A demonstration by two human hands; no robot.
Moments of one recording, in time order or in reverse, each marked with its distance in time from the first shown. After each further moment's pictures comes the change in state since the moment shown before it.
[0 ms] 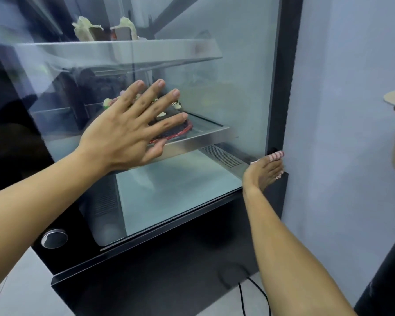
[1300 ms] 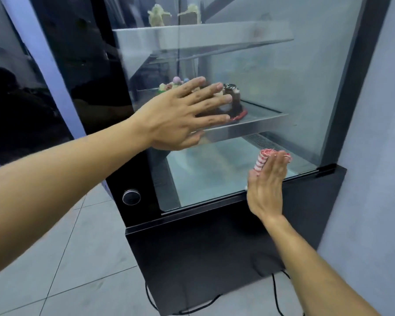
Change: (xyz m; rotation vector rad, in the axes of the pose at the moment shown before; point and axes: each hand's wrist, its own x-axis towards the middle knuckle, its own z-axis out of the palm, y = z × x) left_hand -0.041 -0.032 -0.014 -0.011 -0.122 0.227; right_hand -0.101 0.088 0.012 -0.429 -0.290 -0.989
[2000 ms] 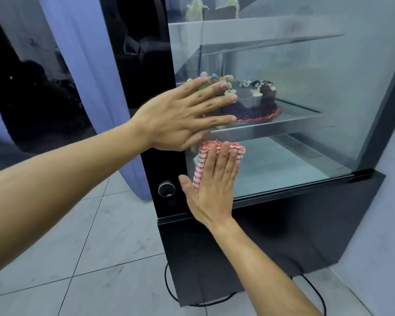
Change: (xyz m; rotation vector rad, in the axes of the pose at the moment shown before) left_hand -0.075 -0.016 -0.002 0.000 -0.019 -0.013; right_hand -0.046 -0.208 0.037 0.012 -0.045 -0.240
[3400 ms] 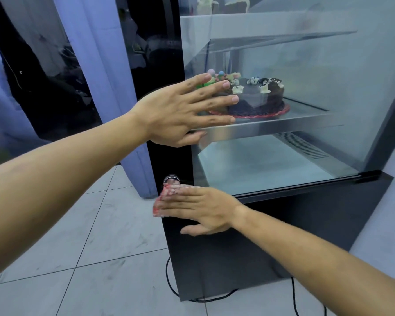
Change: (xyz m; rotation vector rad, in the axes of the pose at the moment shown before) left_hand -0.012 -0.007 0.000 0.056 -0.023 0.050; right_hand 0.002 0.028 -0.008 -0.178 -0.507 -1.260
